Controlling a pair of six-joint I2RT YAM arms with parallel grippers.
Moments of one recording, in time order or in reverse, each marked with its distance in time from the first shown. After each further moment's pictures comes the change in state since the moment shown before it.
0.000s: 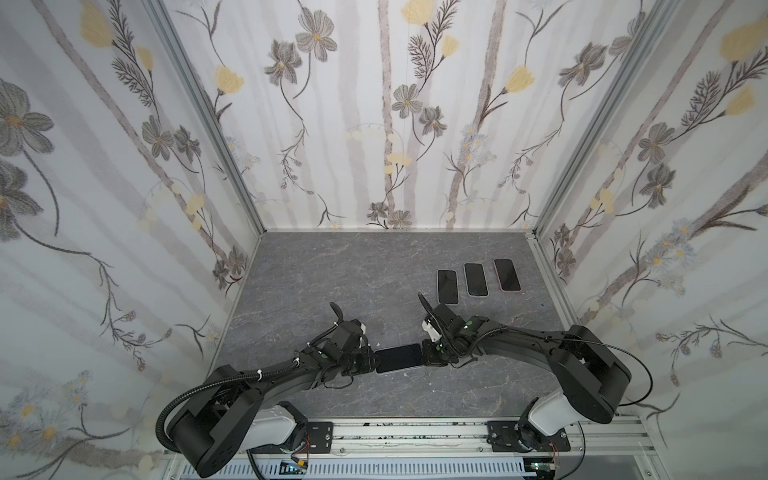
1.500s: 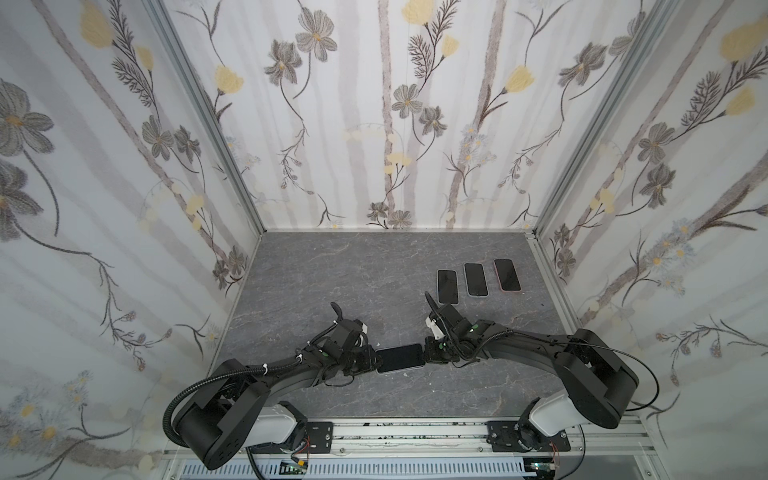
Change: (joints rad) left arm 0.016 0.060 0.003 0.054 0.092 -0.030; right arm -0.022 -0.045 -0.061 0.105 0.012 0.036
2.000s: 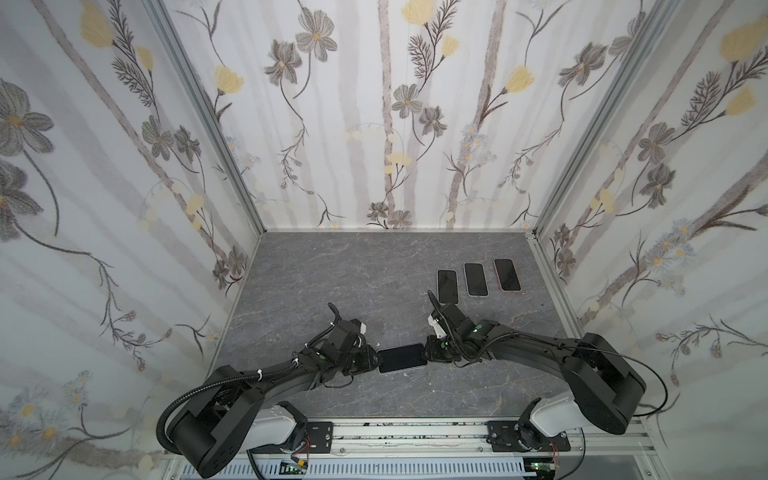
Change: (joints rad) left arm 0.010 -0.060 -0.027 0.022 -0.013 0.000; right arm -0.013 -0.059 -0.004 -0.012 0.013 0.016
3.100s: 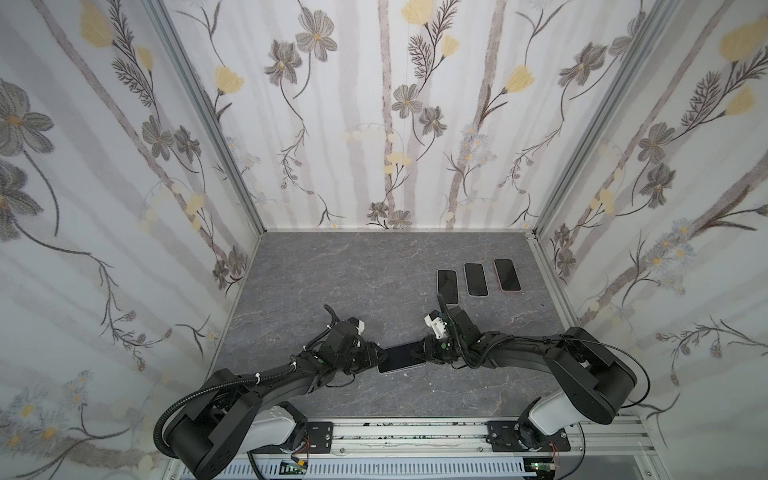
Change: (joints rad) left arm 0.000 -0.029 -0.035 0.109 -0.010 -0.104; right arm -0.063 0.053 -0.166 0.433 -0.186 0.090
